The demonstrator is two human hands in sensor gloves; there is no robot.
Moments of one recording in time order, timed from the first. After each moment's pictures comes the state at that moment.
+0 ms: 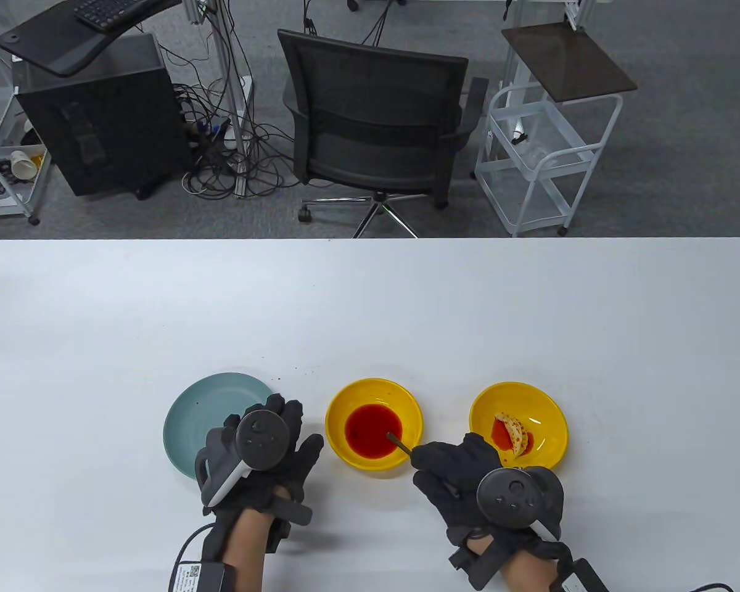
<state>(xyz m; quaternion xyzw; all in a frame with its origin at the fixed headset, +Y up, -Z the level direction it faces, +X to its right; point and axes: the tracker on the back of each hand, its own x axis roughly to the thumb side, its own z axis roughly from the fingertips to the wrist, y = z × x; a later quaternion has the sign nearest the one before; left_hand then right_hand) -0.185 -0.717 -0.274 -0.05 -0.03 0.20 0.98 0.133 -0.709 -0.233 0.23 -0.10 0.90 0.36</state>
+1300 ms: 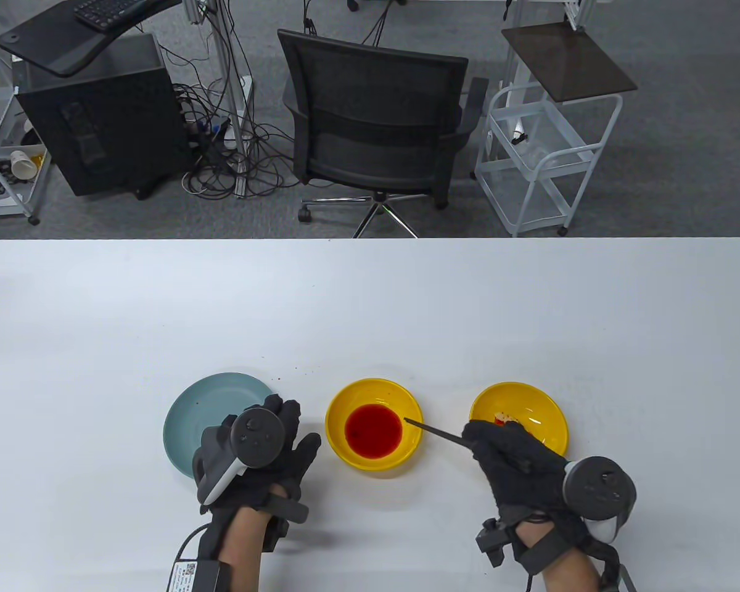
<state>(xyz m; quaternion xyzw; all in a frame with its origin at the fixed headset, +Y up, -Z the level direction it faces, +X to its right) -0.189 -0.717 -0.276 -0.05 -0.03 0.22 0.97 0.215 -0.674 -0.233 0.12 -0.18 0.81 0.54</state>
